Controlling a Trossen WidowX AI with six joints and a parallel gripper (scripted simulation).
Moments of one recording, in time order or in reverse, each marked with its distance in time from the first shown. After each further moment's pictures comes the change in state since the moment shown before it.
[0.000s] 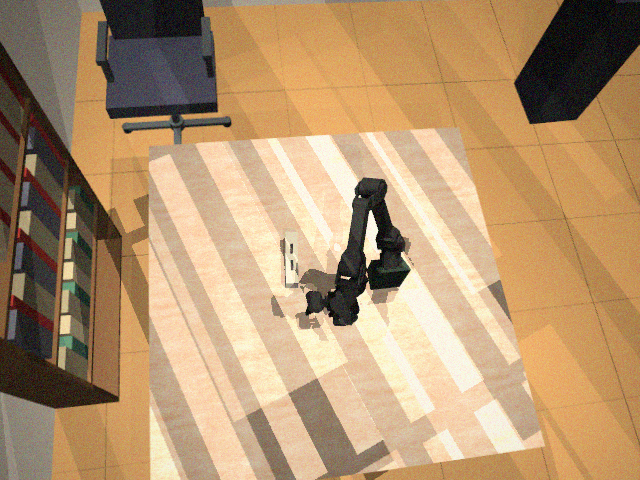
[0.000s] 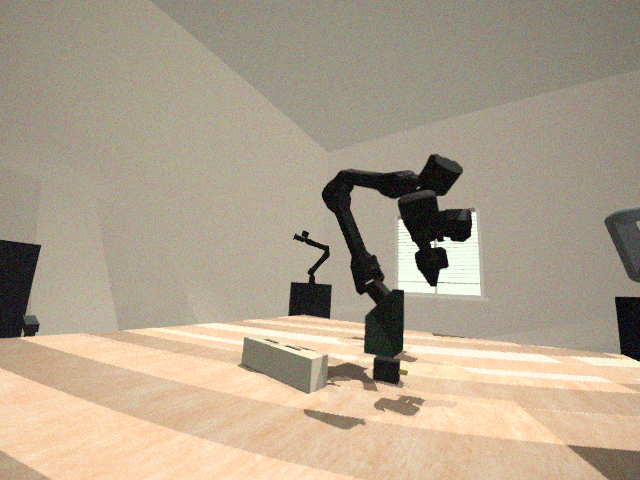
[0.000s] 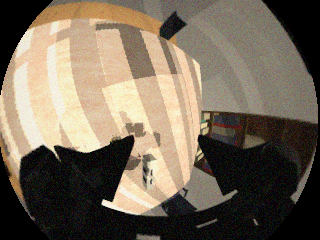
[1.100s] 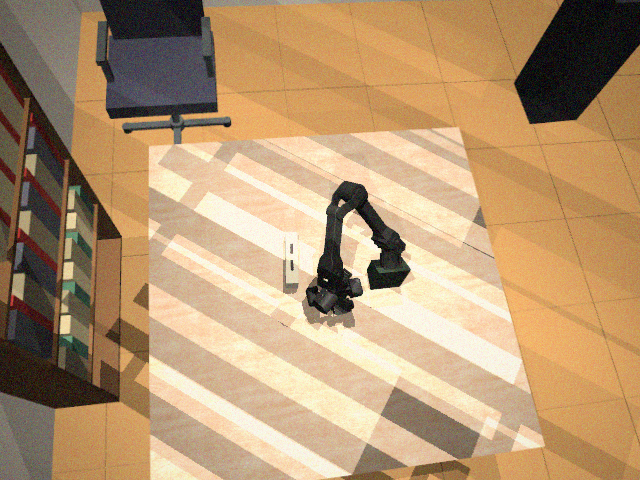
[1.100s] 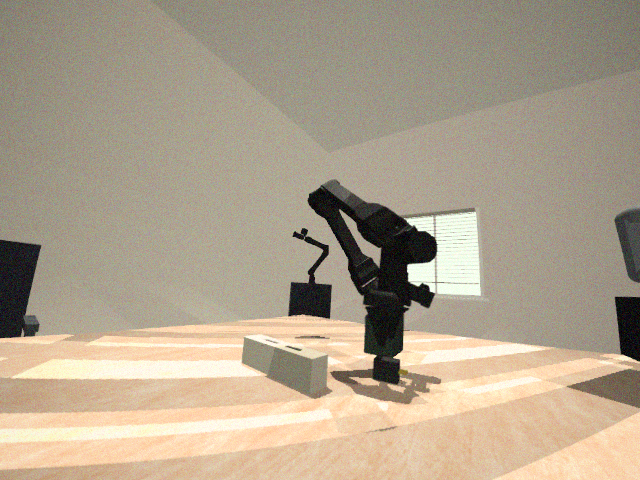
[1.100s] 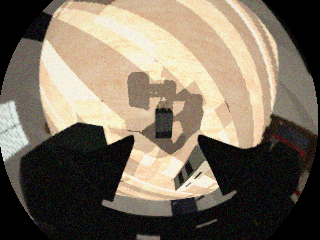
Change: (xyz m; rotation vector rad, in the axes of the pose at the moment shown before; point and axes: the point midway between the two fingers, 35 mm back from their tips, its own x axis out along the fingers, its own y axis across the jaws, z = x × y) arm 0.070 0.118 -0.102 -0.087 0.201 0.566
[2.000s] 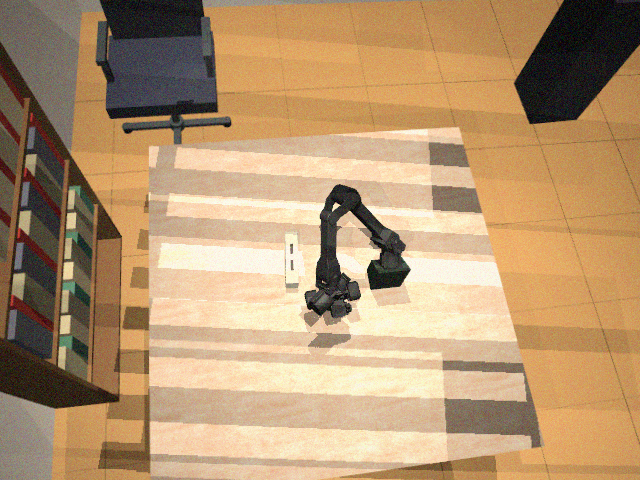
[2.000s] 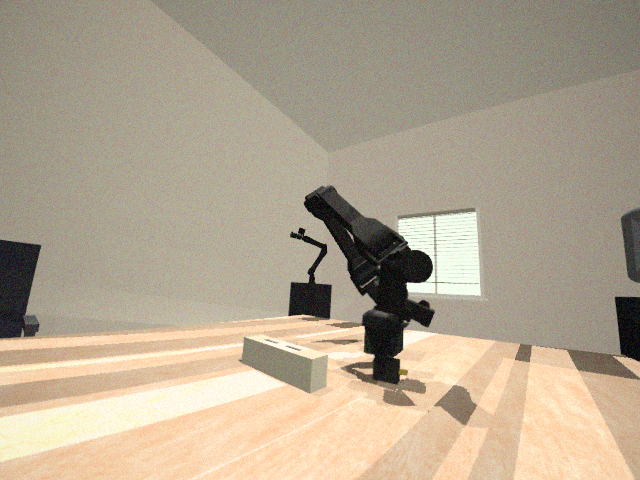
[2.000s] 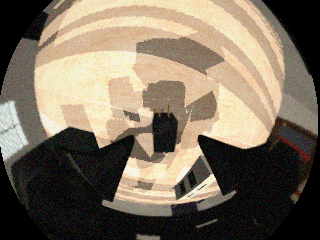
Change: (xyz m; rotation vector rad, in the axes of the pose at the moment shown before) arm 0.035 -0.001 0.002 -0.001 -0.005 0.008
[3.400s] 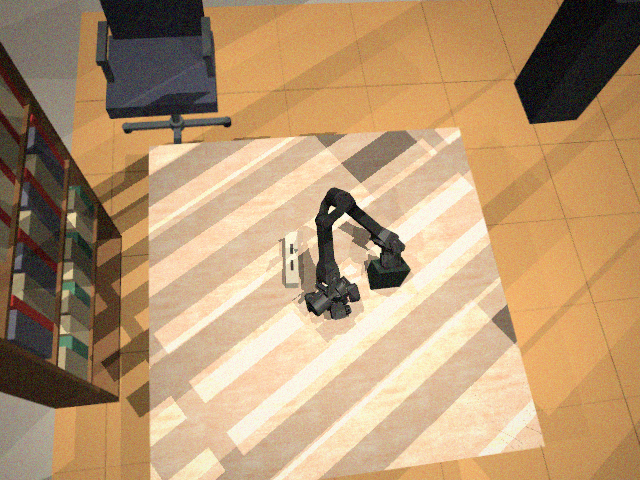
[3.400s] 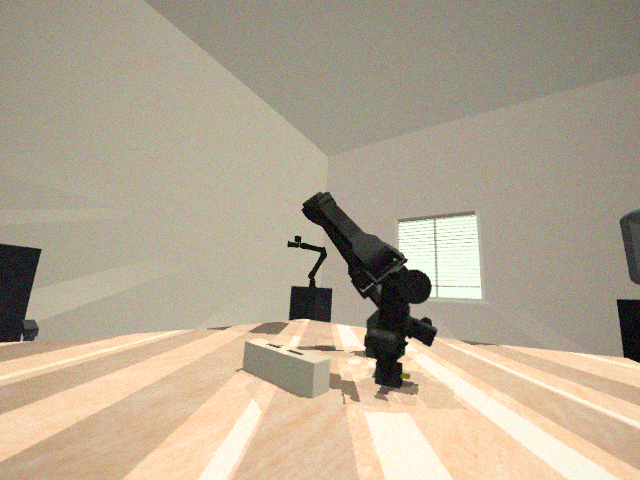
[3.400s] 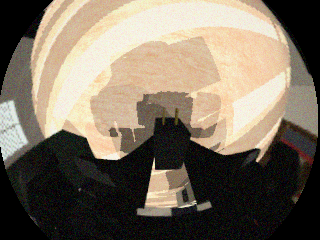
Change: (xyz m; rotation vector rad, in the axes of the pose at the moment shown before) arm 0.028 0.003 0.000 -0.006 0.009 0.008
